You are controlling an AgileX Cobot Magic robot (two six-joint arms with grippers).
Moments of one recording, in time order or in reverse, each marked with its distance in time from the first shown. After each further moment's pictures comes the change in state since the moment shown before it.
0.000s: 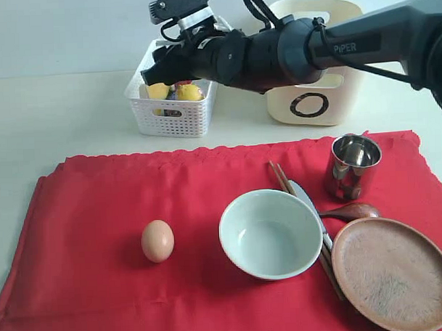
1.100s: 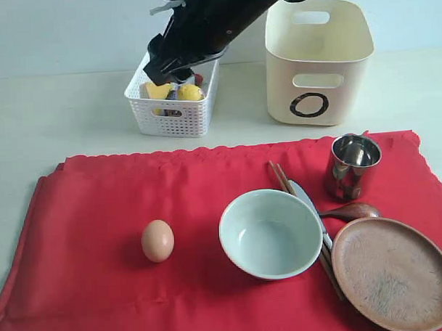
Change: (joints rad) left arm 0.000 0.000 0.000 0.000 0.000 0.000; right arm -0.002 -0.335 0.000 -0.232 0.833 0.033
